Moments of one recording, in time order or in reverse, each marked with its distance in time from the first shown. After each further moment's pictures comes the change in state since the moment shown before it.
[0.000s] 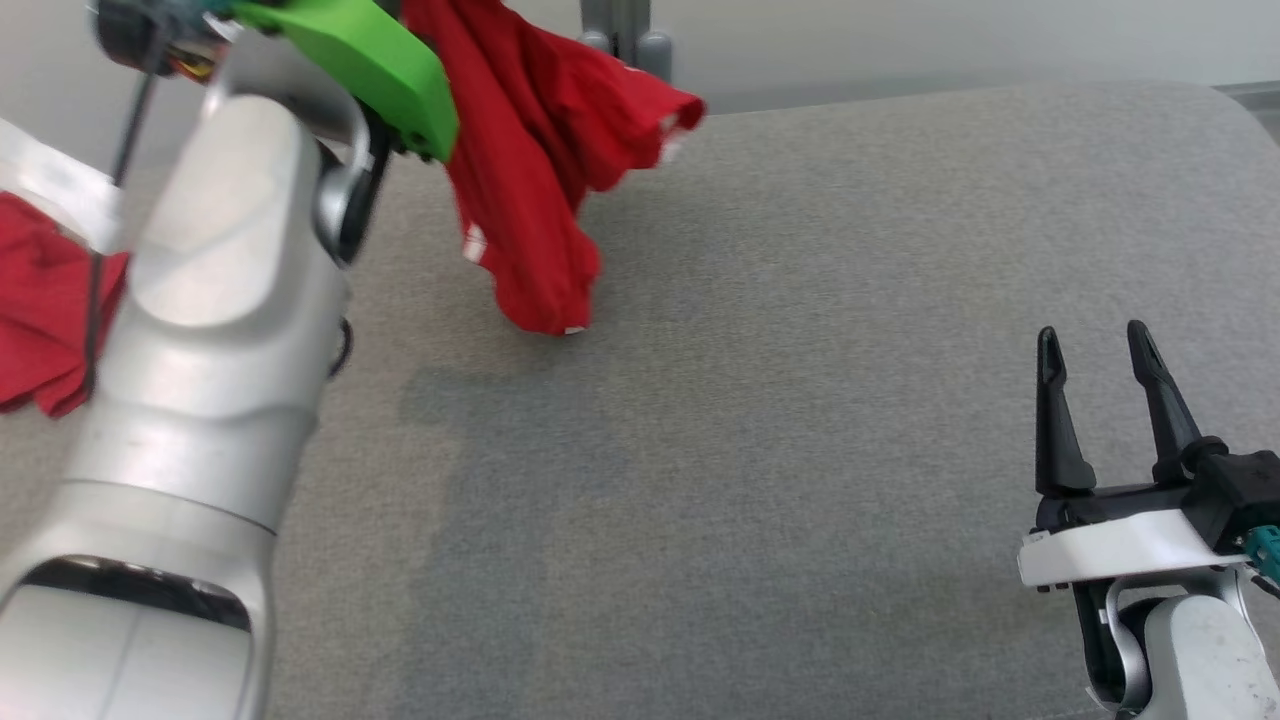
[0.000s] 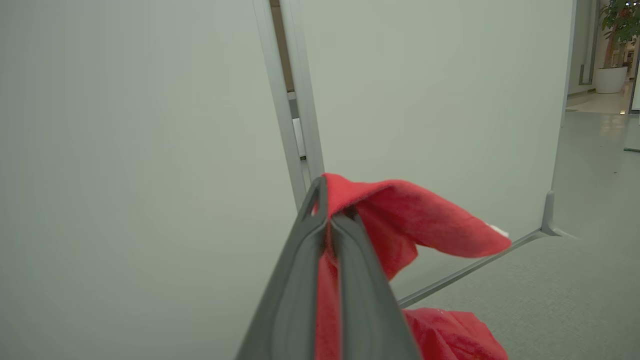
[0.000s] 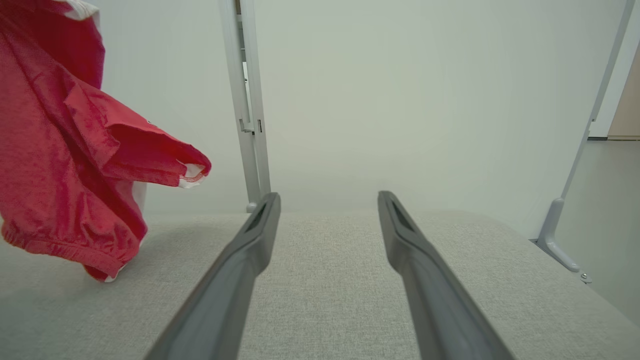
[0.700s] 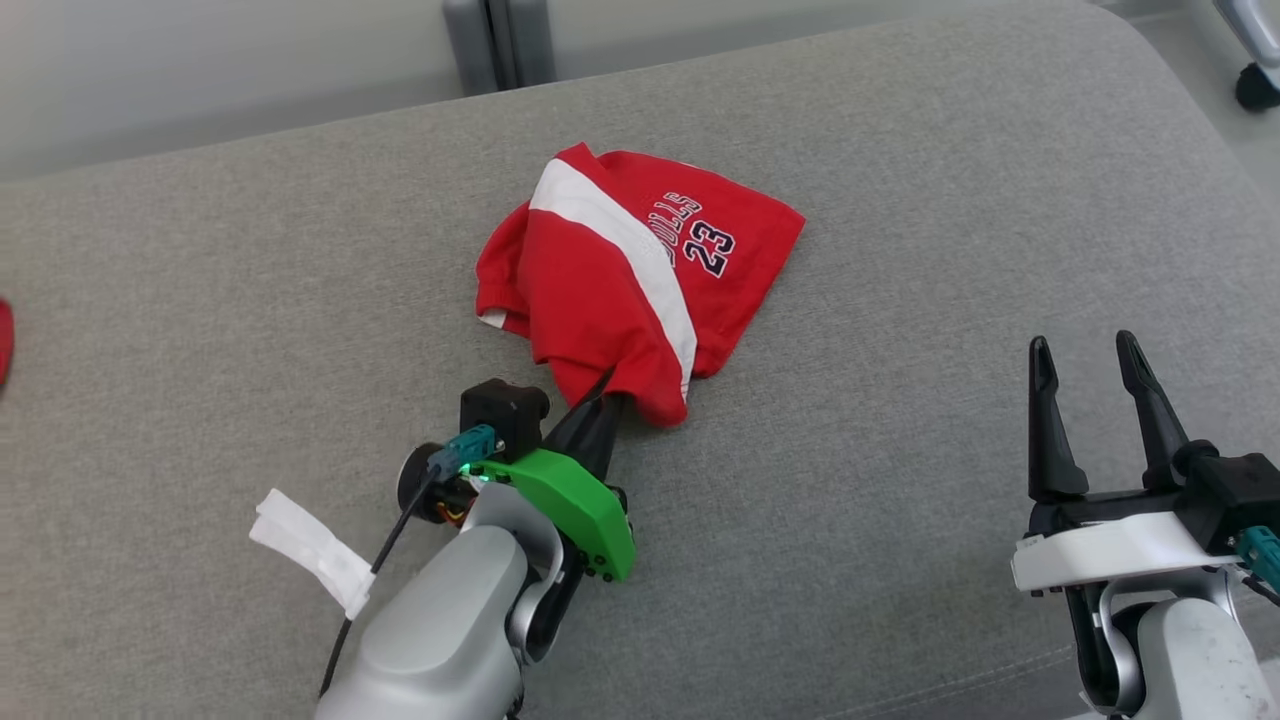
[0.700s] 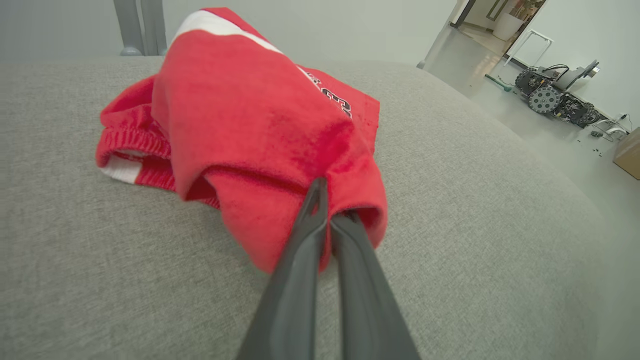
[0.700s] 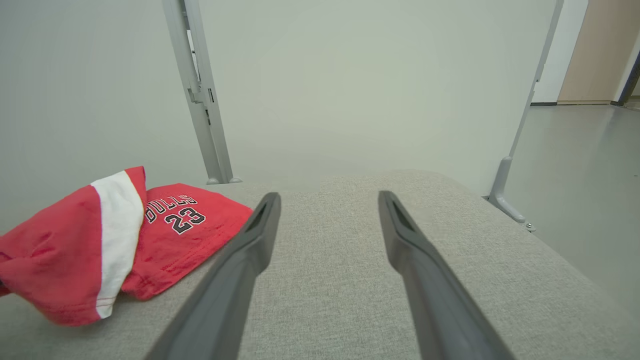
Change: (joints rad) left arm 0.567 -0.084 -0.317 -0.110 -0.326 0.071 -0.067; right arm -0.001 0.000 0.010 0.031 0.027 0.000 0.000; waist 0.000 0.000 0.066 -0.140
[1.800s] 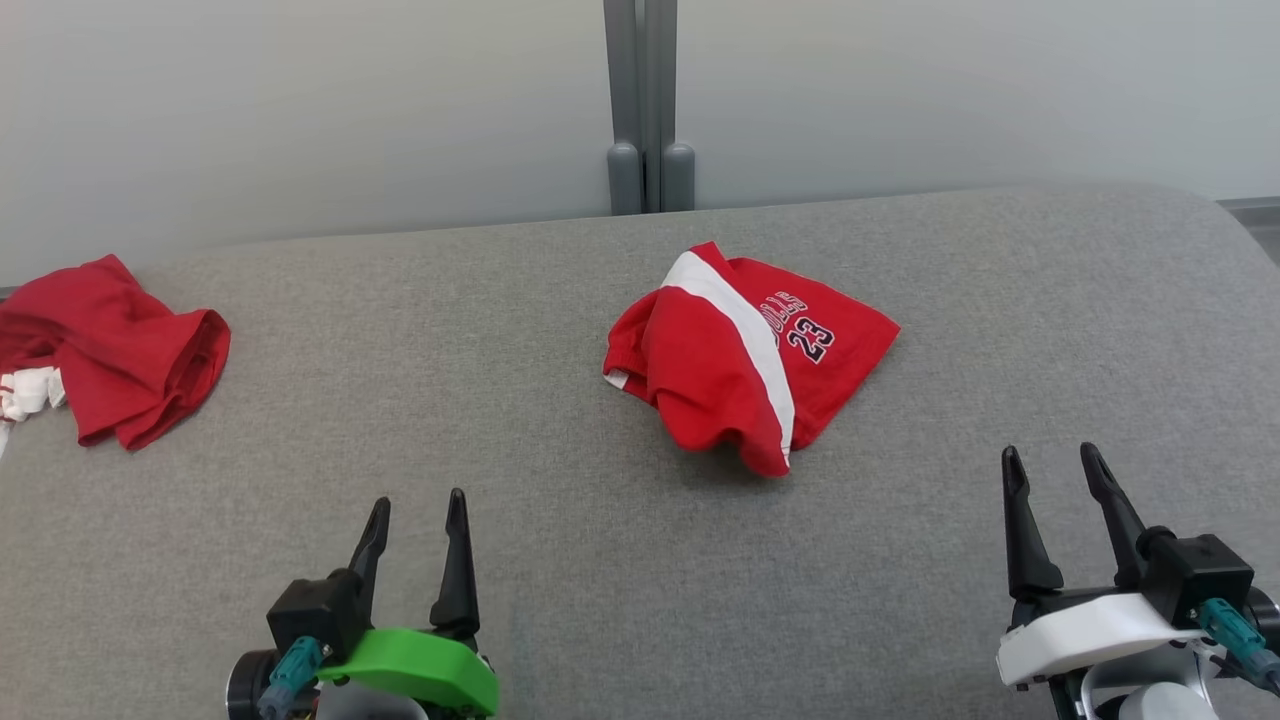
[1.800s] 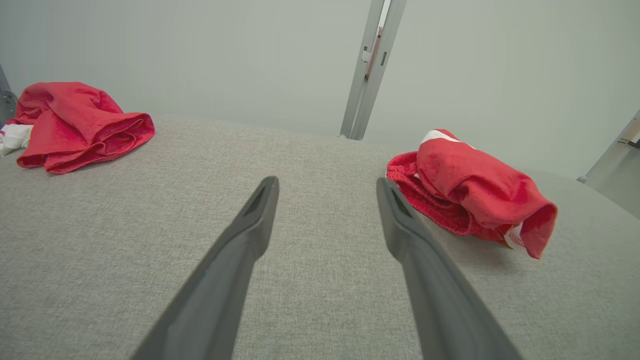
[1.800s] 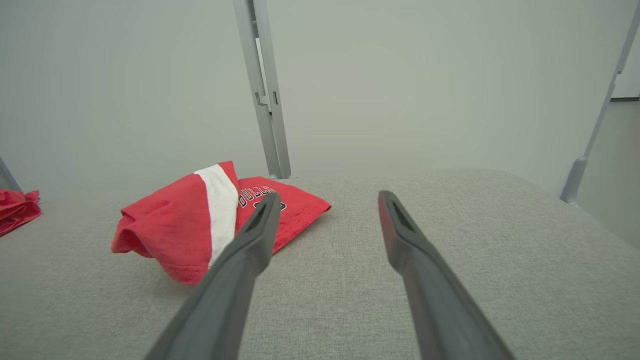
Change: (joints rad) left arm 0.524 0.010 0.515 -0.430 0.337 0.107 -0.007; right arm 0.109 0.000 0.024 0.090 0.028 0.000 0.000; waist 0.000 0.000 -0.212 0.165
